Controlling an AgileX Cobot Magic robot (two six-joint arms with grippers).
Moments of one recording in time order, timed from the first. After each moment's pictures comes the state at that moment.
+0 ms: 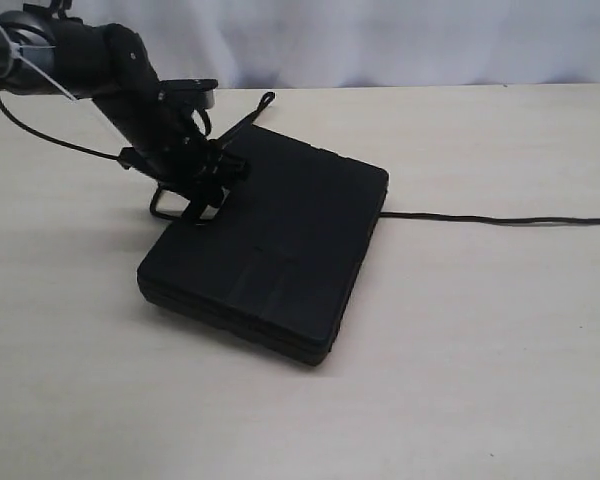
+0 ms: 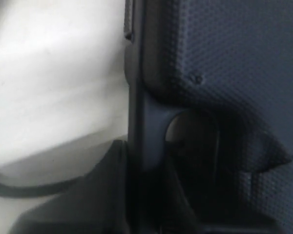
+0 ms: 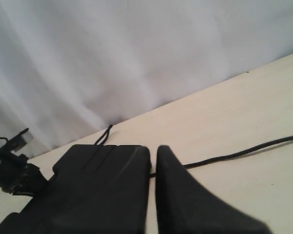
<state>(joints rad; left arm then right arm) -0.18 2.19 -1.55 -0.37 0.77 0.21 0.03 0.00 0.00 0.53 0.18 -0.04</state>
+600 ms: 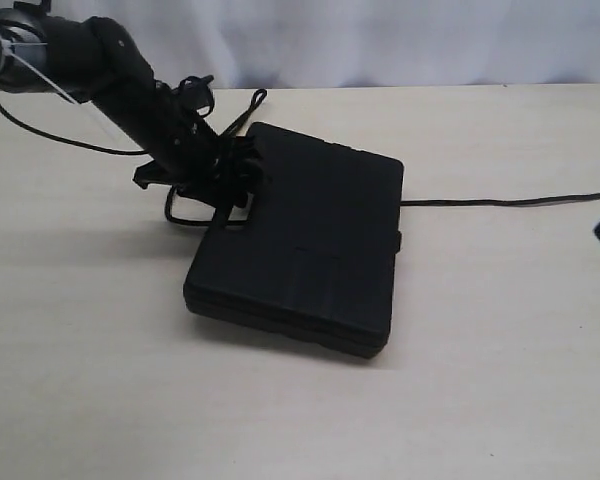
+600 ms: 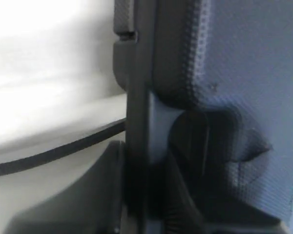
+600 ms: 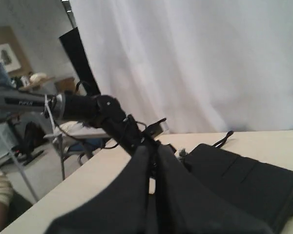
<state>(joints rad) -0.16 2.19 -1.55 -0.63 0.84 0.20 0.03 0.27 -0.23 1.60 0.58 -1.22</state>
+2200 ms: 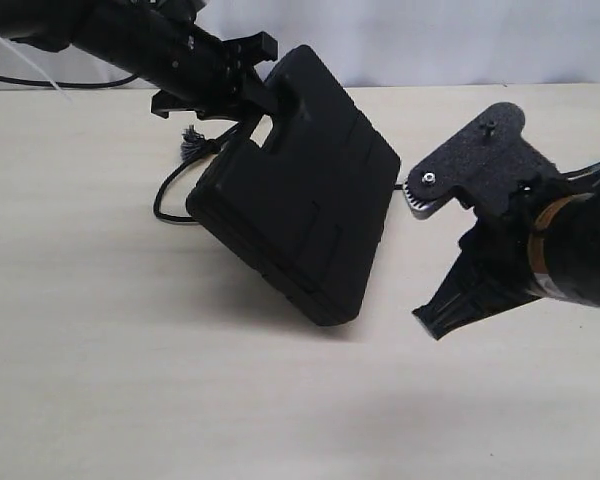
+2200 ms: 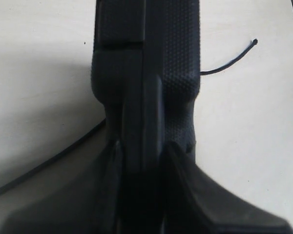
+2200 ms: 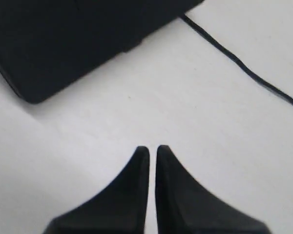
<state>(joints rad) -0.16 2.03 -1.55 -0.92 0.74 0.39 0.82 1.23 -0.73 -0.76 0.79 0.67</state>
